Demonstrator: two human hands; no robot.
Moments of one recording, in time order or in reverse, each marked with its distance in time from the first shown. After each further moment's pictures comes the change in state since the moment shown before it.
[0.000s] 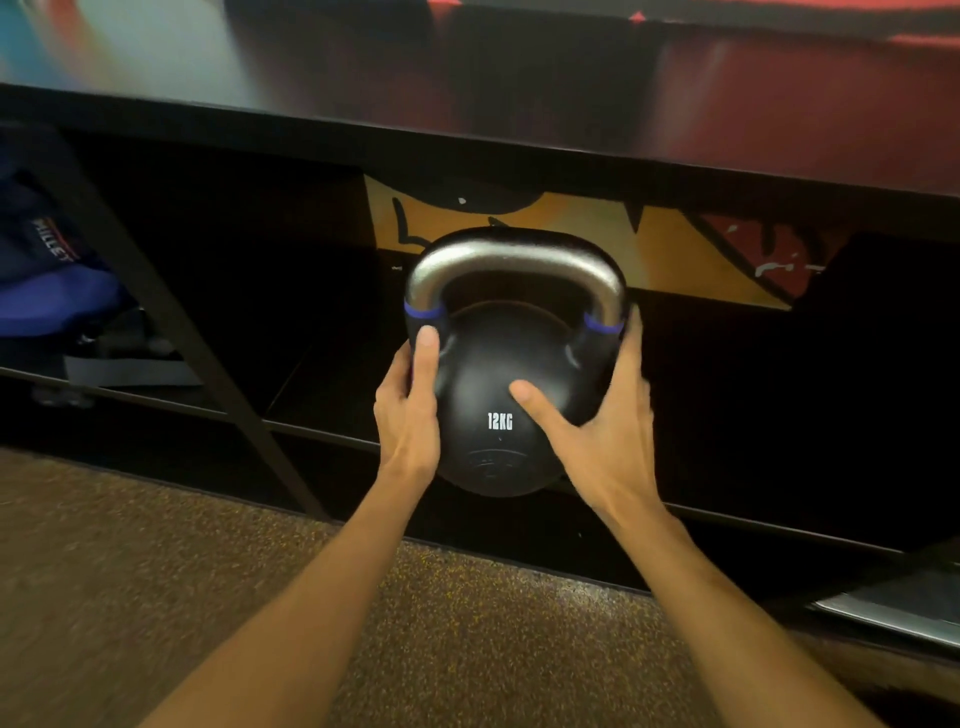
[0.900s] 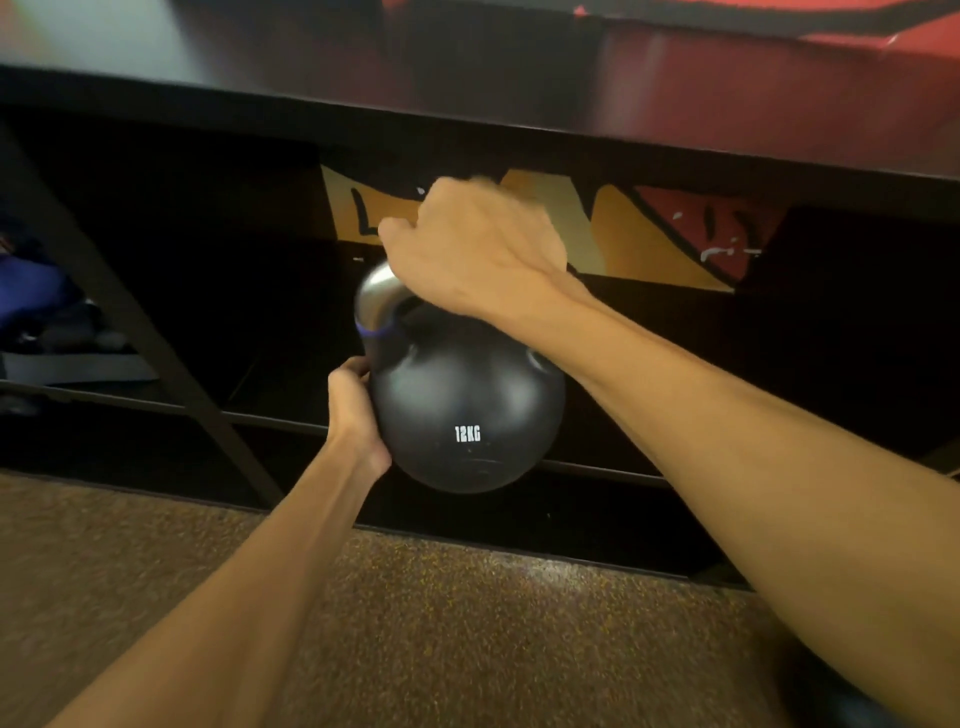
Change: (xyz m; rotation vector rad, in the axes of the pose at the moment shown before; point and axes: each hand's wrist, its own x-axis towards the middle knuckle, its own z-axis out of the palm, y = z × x) left_hand 0.013 -0.015 -0.016 -0.293 0.060 -0.486; right_hand 0.056 -0.165 -0.013 -0.579 -0.257 -0.368
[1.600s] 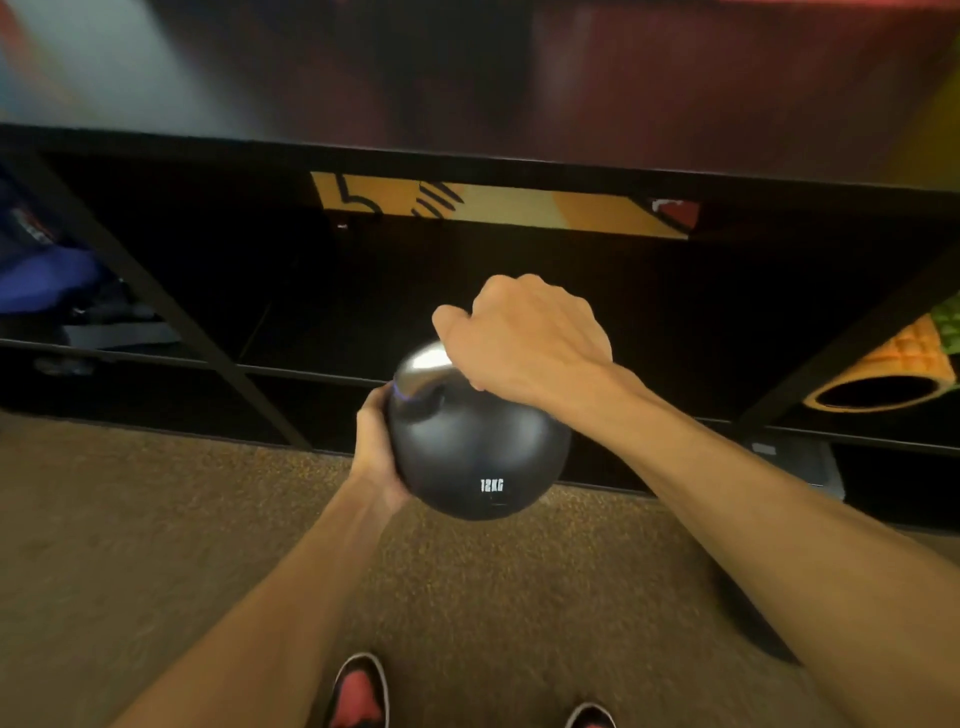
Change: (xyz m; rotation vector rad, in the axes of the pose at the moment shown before) left_hand -0.159 -0.039 0.035 0.038 0.060 -0.295; right_hand -0.138 0.046 -0.085 0.189 -0.219 0.200
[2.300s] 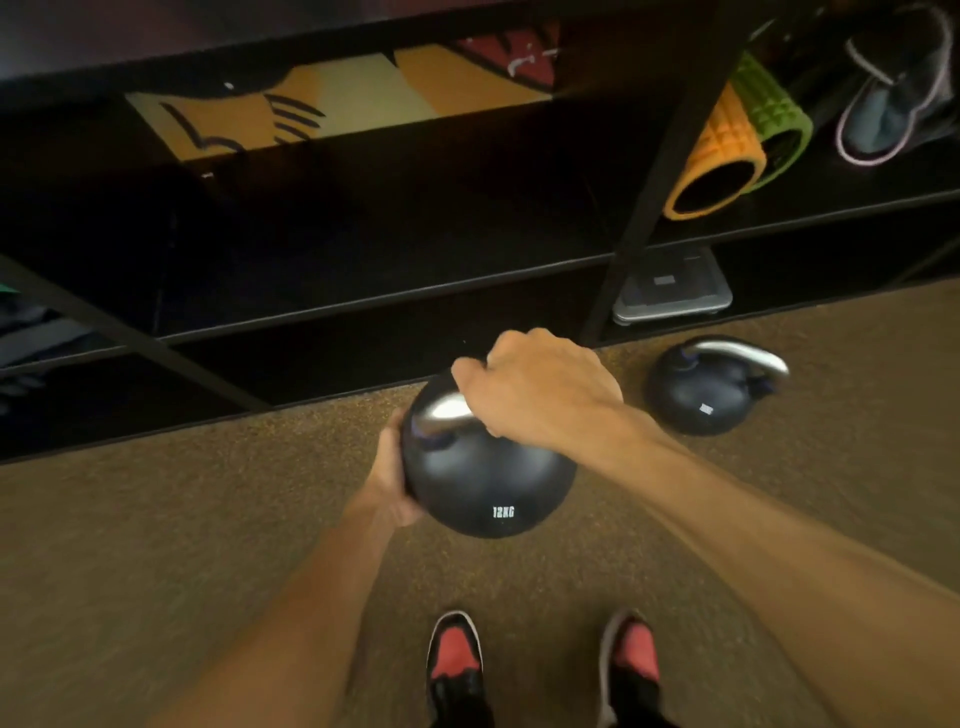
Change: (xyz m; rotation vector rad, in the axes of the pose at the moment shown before) left_hand -0.095 -0.101 -0.039 0.399 -0.128 -0.378; right_hand -0.178 0.024 0.012 0.112 -0.180 0.435
